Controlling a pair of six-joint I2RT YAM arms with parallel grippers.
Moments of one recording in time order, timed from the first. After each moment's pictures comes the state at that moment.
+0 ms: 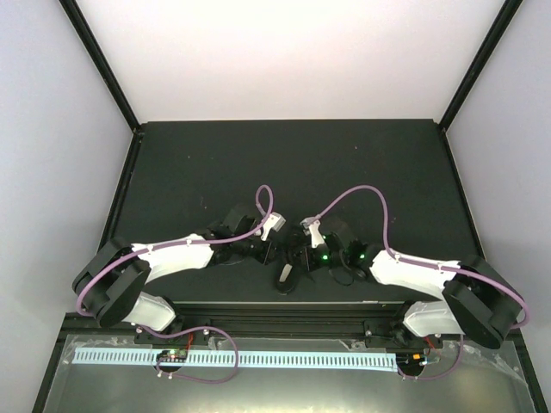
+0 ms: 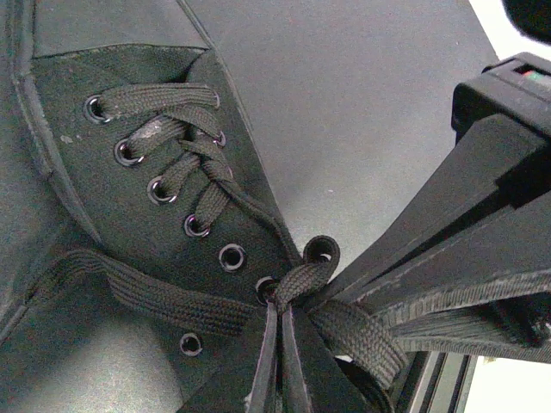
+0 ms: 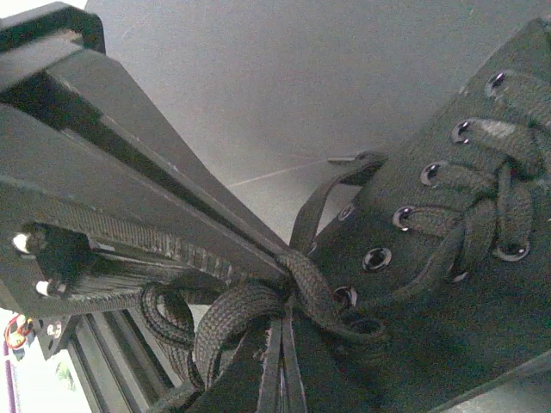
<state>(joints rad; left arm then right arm) -0.73 1.42 0.62 0.05 0.52 -0.39 0.84 1.29 0.52 0.08 -0.32 0.59</state>
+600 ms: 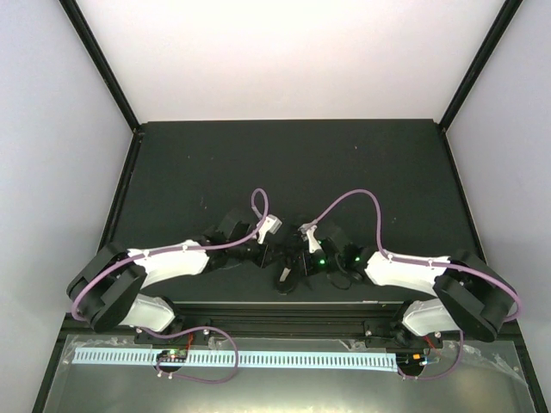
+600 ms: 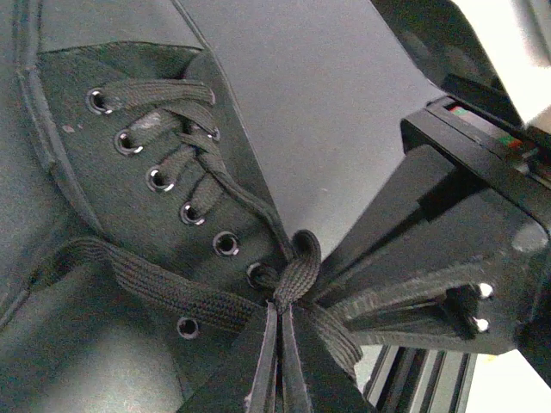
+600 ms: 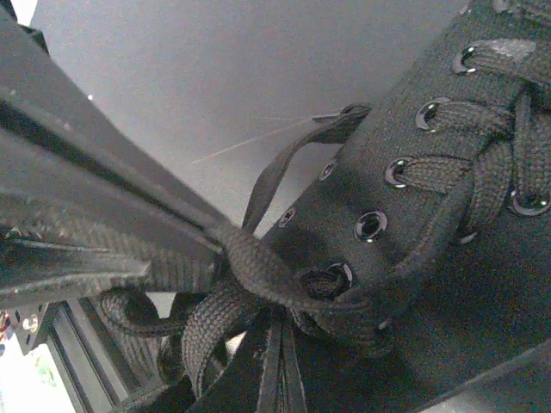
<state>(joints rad) -0.73 1.39 0.55 0.14 0.51 -0.41 0.87 1.35 0.50 0.10 -0.29 0.62</state>
